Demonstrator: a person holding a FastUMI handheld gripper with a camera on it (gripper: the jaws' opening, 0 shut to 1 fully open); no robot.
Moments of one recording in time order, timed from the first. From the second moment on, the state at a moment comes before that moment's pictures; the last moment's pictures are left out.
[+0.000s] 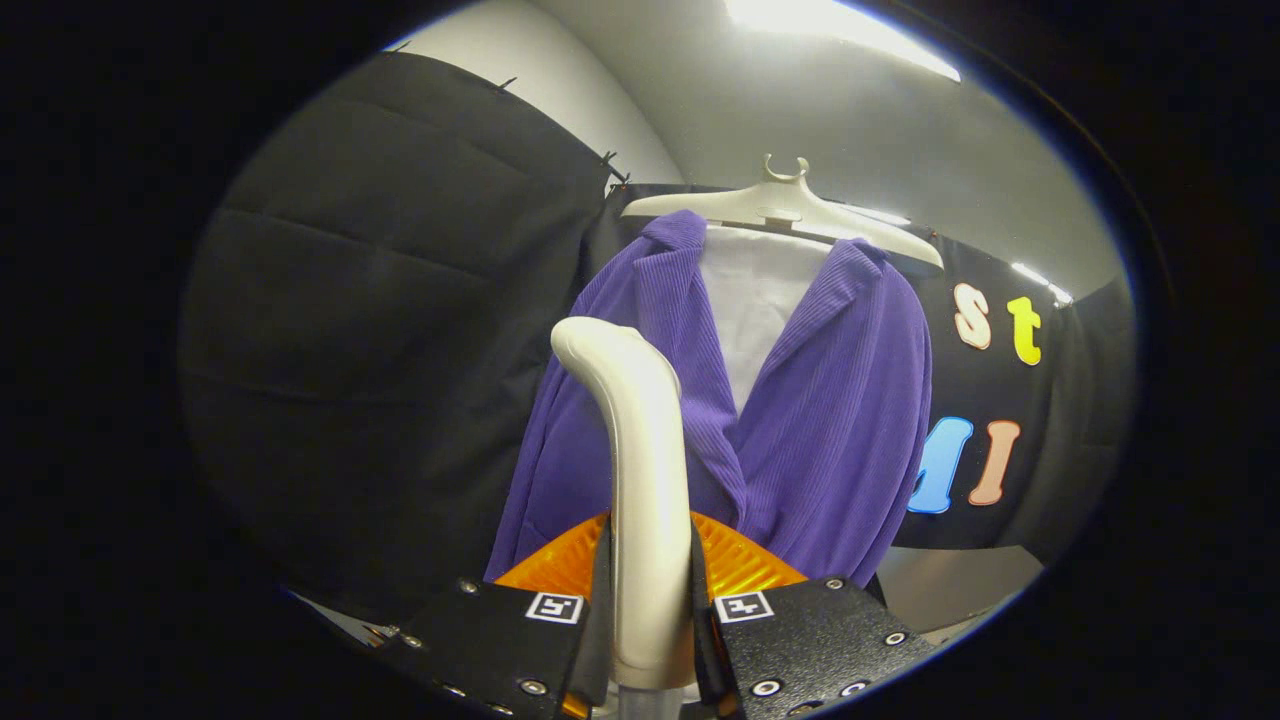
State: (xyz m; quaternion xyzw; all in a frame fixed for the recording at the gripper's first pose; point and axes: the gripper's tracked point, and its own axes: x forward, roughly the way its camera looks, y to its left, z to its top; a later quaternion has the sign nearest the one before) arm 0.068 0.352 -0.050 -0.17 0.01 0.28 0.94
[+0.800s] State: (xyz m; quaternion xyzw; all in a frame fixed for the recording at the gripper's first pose) arm 0.038 0.318 -0.179 -0.24 0.11 0.30 0.92
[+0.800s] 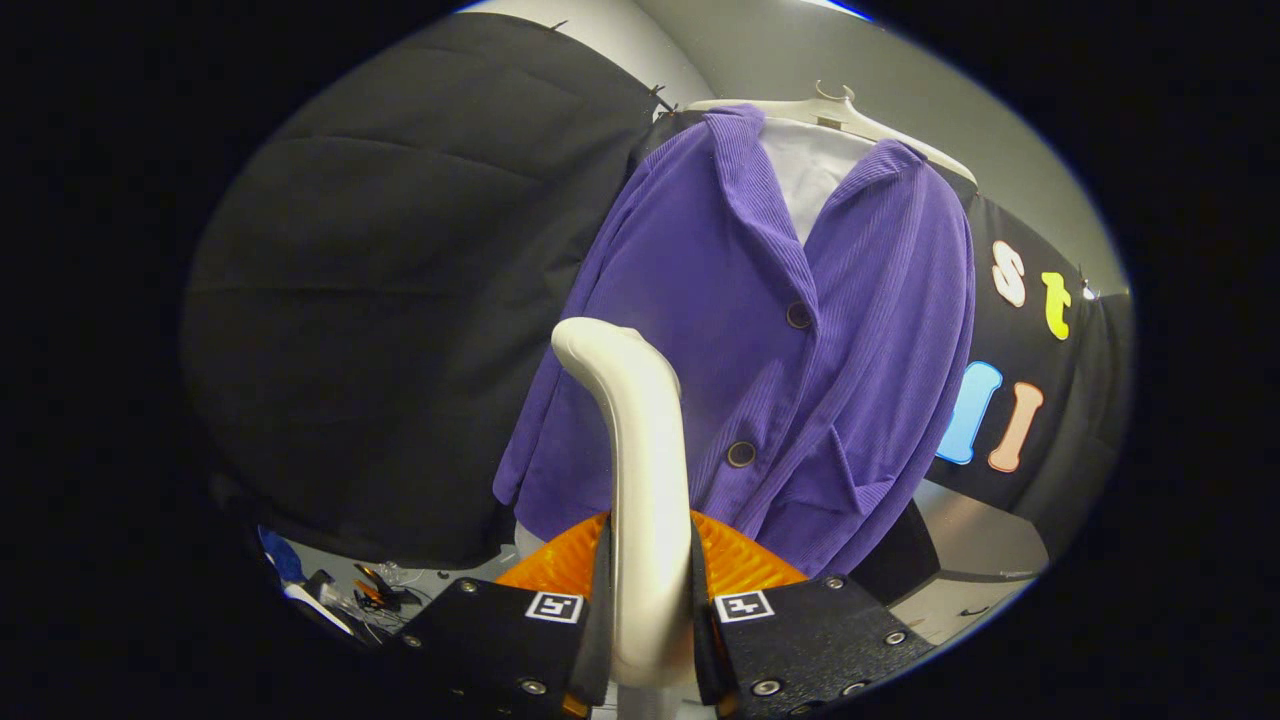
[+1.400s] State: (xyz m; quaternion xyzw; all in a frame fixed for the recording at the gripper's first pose) arm 0.011 0.297 -0.245 -0.25 0.21 0.32 0.89
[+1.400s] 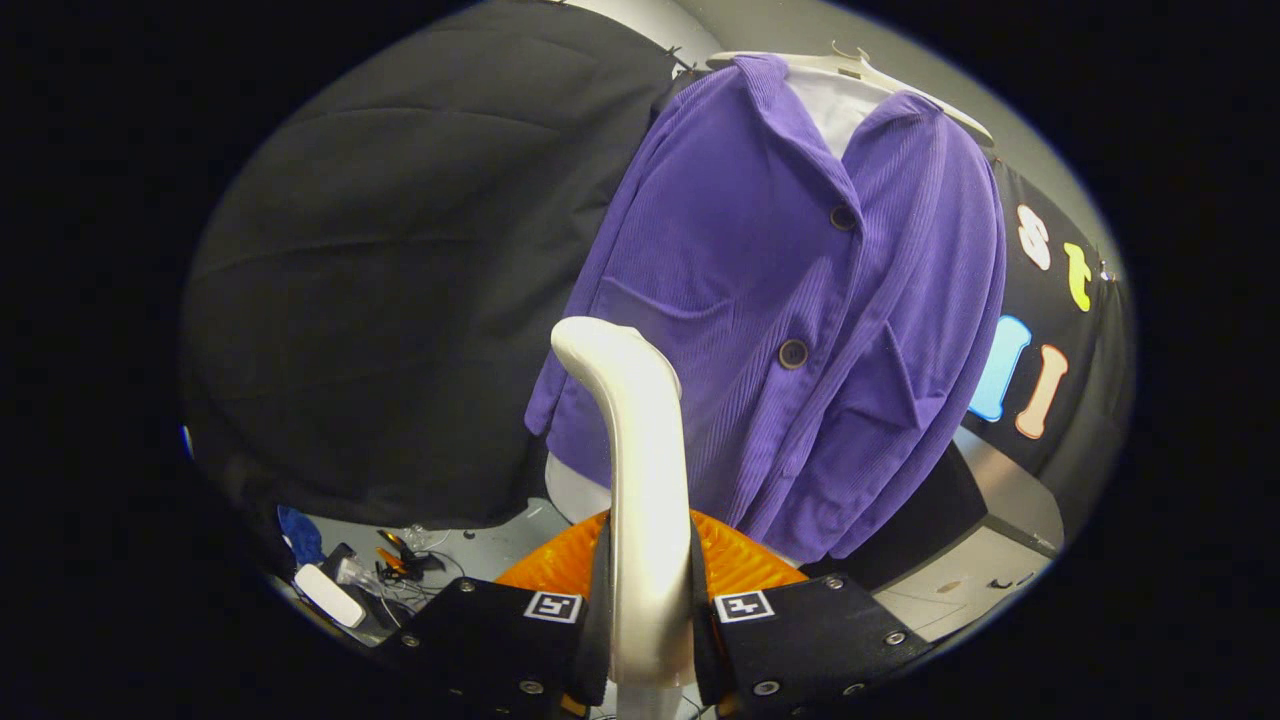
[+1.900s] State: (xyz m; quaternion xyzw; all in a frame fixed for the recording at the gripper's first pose) arm -0.042 0.210 -0.244 -0.23 0.24 0.32 0.89
